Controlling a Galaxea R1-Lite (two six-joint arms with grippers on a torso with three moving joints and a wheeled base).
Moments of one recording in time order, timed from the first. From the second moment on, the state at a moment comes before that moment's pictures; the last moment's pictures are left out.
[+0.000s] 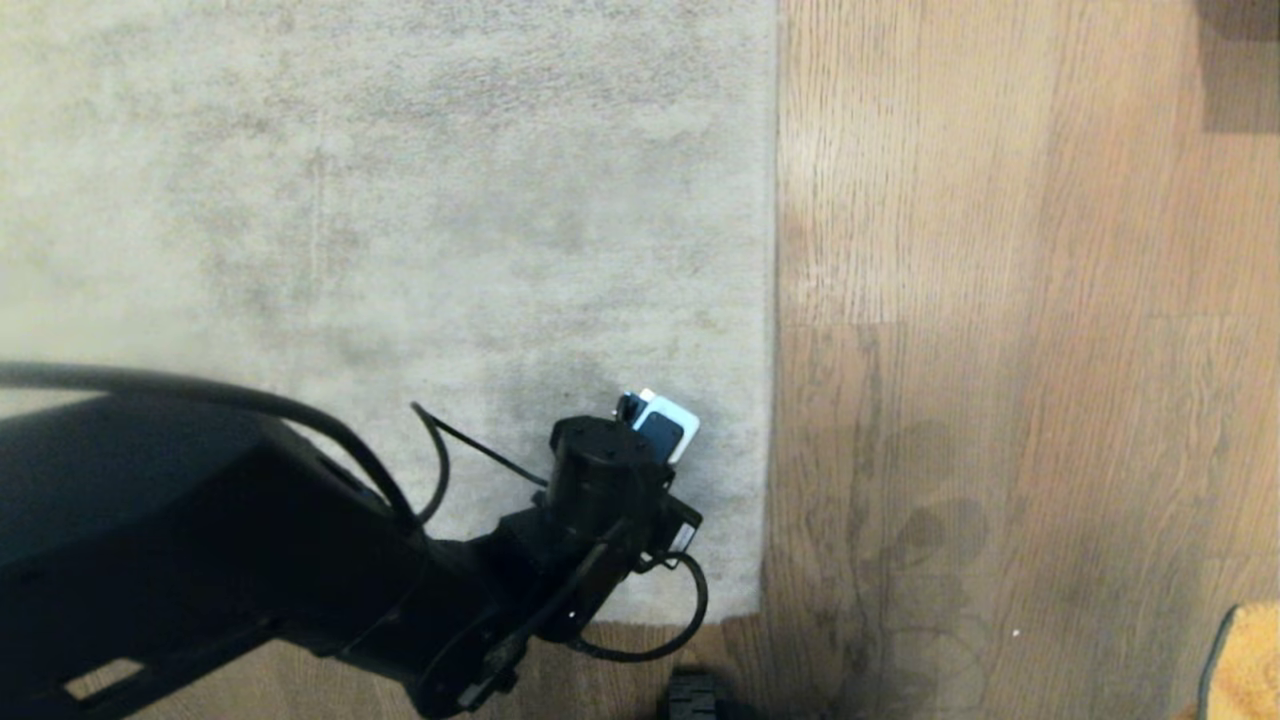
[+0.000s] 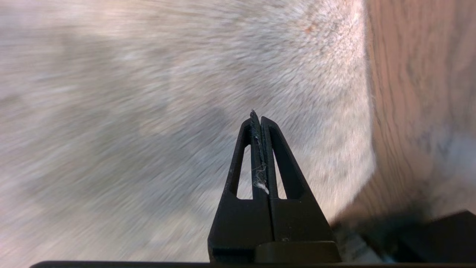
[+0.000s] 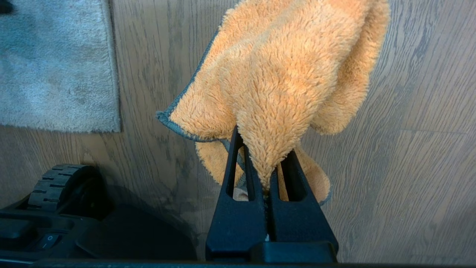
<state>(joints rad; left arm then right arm) -0.83 2.05 -0.82 -0.84 0.34 0.12 0.01 0.00 0.00 0.01 0.03 -0.08</state>
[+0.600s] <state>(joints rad) -0.73 1.57 -0.45 -0.75 0.35 0.14 0.01 0.00 0.00 0.01 0.03 -0.08</state>
